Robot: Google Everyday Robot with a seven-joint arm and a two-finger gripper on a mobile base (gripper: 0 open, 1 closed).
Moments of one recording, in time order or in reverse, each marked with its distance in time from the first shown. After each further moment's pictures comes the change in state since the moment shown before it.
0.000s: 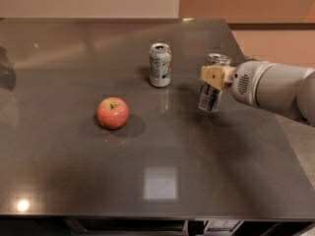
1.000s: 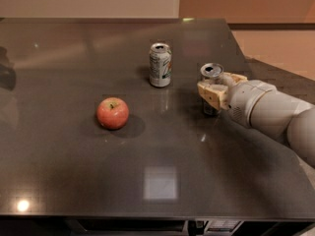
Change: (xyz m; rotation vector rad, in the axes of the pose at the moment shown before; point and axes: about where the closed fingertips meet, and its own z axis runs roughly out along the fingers) arm -0.026 0.006 0.010 0.037 0.141 -0.429
